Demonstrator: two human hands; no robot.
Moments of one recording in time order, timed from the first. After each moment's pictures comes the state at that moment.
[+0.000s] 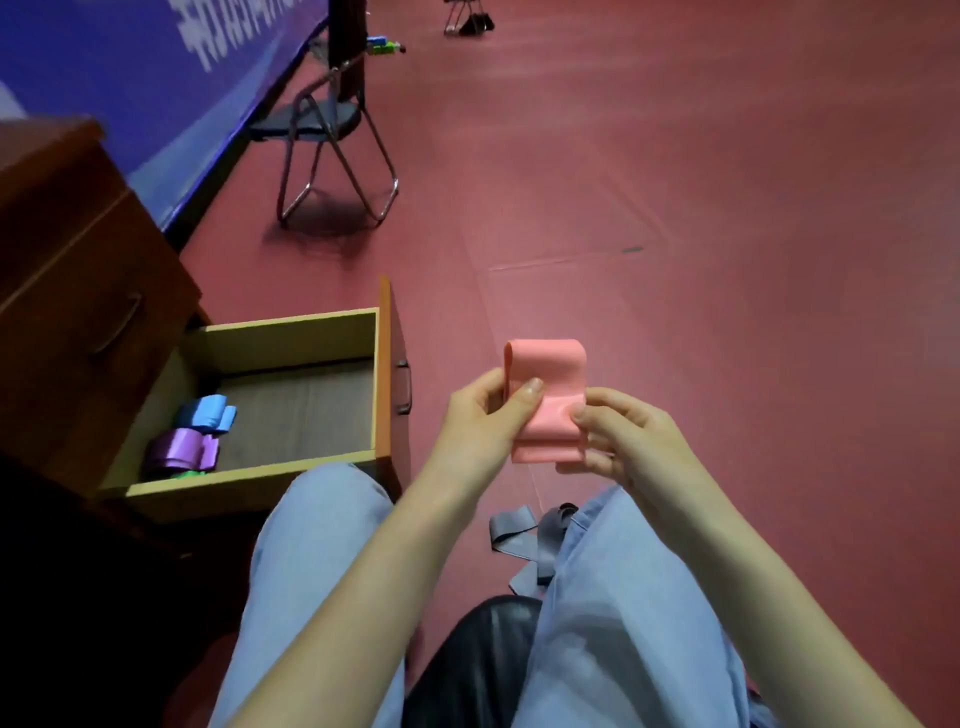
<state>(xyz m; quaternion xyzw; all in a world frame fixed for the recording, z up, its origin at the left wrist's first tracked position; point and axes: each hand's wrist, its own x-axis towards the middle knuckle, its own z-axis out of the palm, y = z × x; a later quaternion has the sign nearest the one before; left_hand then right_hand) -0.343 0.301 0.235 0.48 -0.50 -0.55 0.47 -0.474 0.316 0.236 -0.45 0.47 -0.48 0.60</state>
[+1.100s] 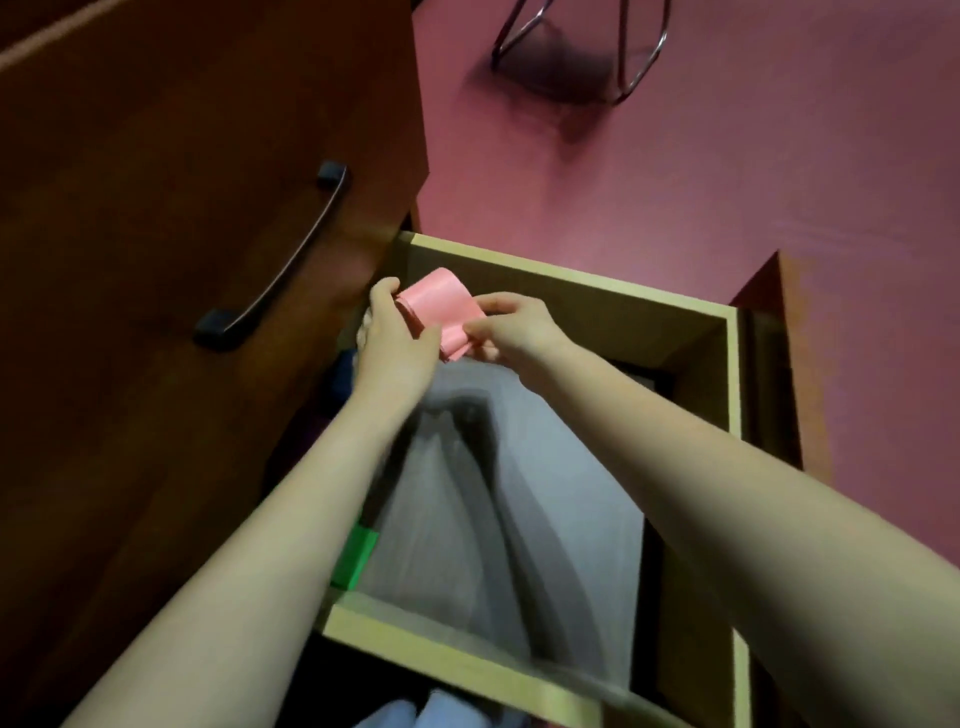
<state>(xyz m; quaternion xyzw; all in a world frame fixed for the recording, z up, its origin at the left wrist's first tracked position) 0.069 0.041 0.035 0.83 -0.31 -0.26 0.38 -0.018 -0.030 0.036 -0.54 0.51 -0.16 0.66</state>
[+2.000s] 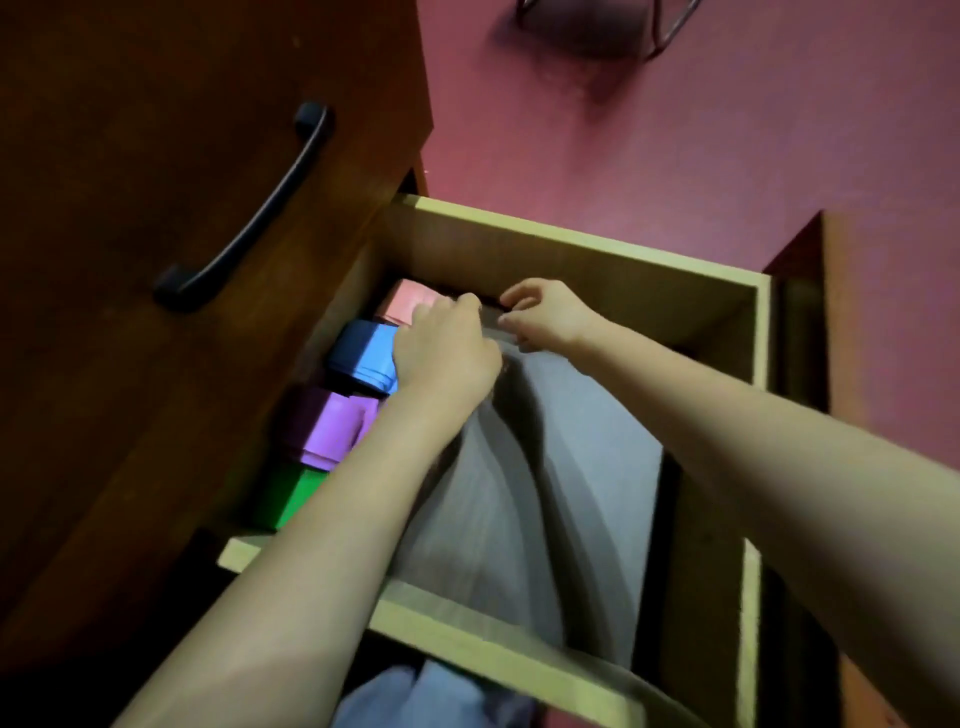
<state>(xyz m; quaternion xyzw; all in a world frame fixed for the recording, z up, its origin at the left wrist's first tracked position) 0.033 0.037 0.030 0.86 -0.48 -0.15 0.07 -0.041 -0.053 0.008 -0.71 0.47 -0.06 0.53</state>
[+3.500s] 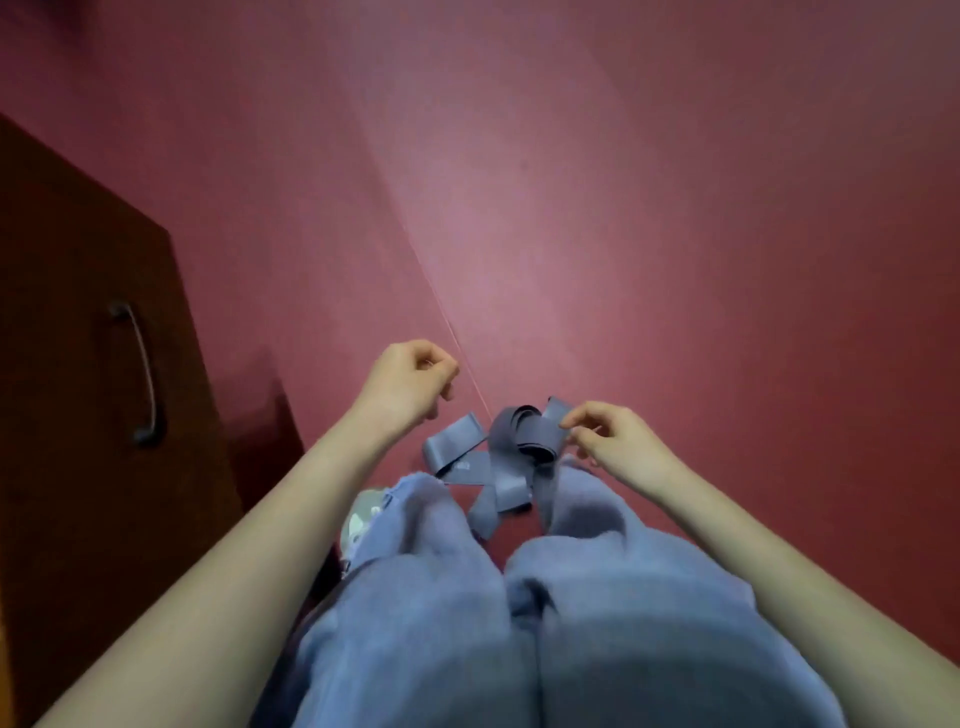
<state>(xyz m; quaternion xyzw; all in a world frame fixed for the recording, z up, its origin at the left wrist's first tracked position) -0.389 0.055 -0.041 0.66 -0.54 -0.51 0.09 -0.584 0.145 -0.101 -0.44 0.71 -0.15 0.53</state>
